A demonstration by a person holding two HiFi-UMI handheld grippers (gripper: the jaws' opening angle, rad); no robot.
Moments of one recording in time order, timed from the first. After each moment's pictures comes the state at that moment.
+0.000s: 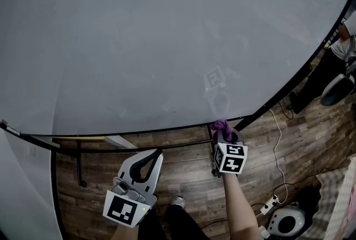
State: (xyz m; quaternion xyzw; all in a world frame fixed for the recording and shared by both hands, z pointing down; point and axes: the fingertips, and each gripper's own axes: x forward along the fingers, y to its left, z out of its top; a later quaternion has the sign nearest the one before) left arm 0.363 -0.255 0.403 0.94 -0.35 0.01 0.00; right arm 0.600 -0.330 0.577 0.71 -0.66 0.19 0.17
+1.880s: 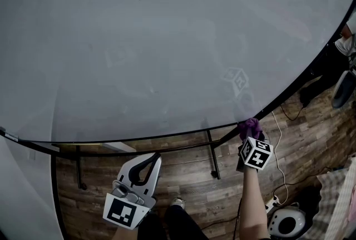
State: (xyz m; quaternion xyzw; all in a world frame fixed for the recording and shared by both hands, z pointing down) left arm 0.377 -0.270 0.414 0.94 -0.35 0.02 0.01; right arm 0.740 -0.318 0.570 0.79 -0.55 0.20 0.15
